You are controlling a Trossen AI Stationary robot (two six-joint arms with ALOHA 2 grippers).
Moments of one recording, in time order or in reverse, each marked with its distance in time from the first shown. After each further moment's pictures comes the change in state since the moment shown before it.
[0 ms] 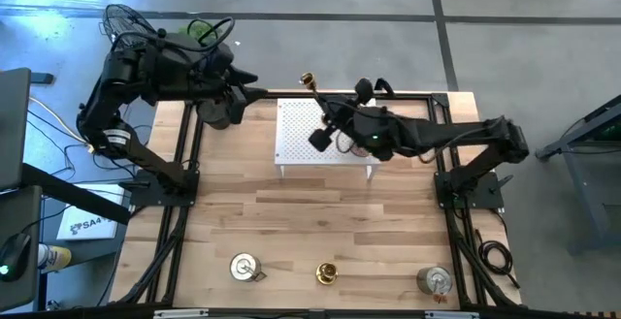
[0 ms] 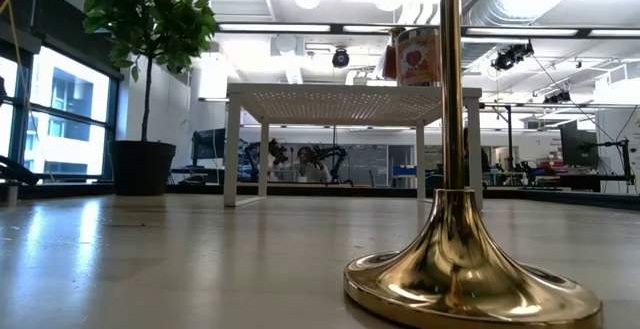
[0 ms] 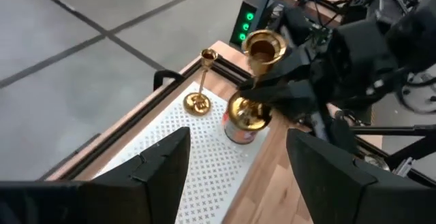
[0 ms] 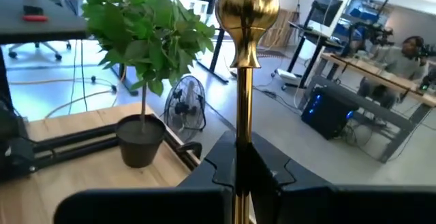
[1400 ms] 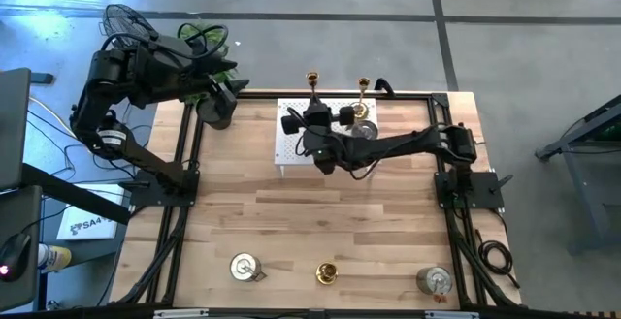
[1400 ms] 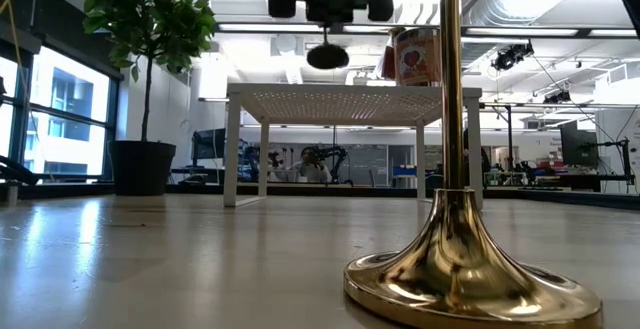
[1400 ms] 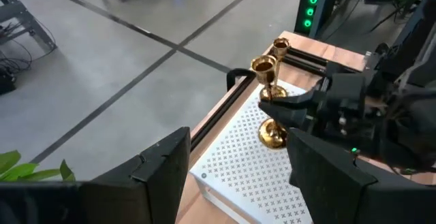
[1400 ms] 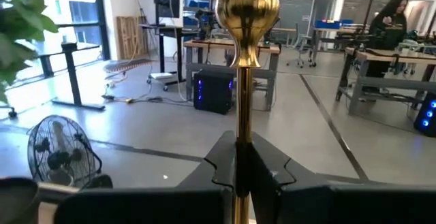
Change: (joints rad) left arm 0.000 -0.037 0.000 -0.118 -0.231 0.208; right arm -0.063 0.398 0.000 0.480 0.568 0.182
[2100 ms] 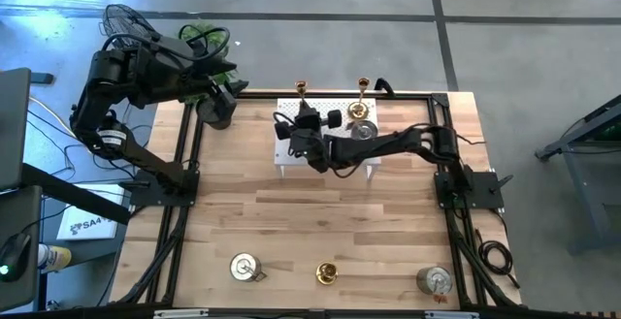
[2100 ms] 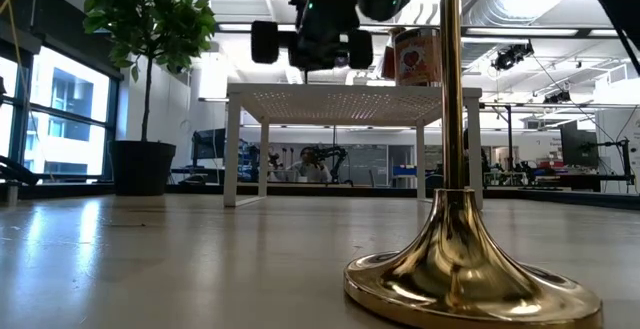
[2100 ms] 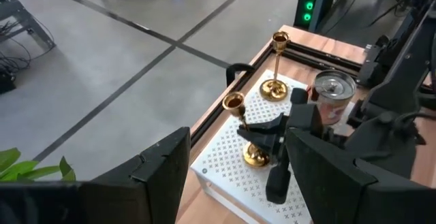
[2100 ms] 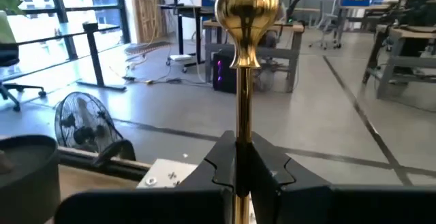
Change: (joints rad) left arm 0.000 0.000 0.000 -0.018 0.008 0.007; right arm -0.044 0.126 0.000 -0.046 -0.142 0.186
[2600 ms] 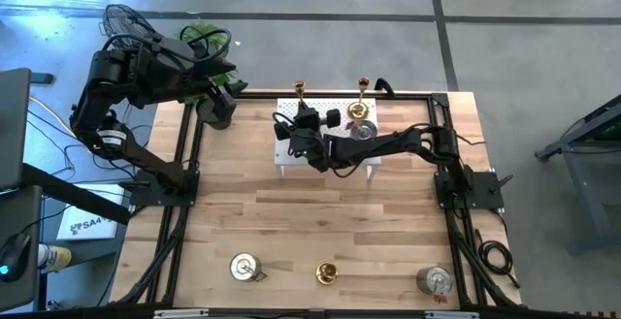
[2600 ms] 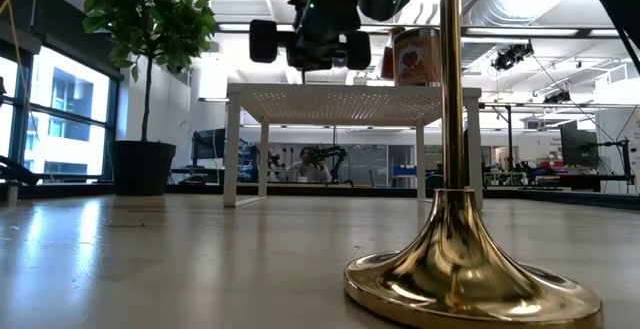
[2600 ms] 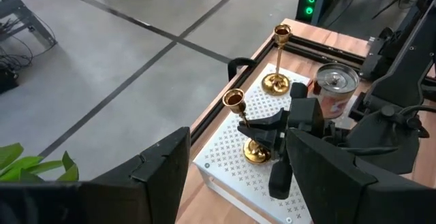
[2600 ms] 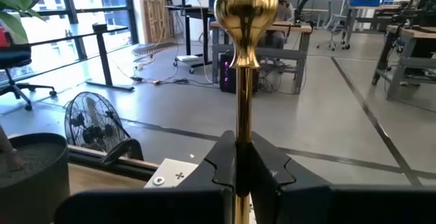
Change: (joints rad) left arm 0.000 0.000 0.000 -0.023 -0.001 0.001; right arm -0.003 0.007 0.002 -0.013 -0.041 0.017
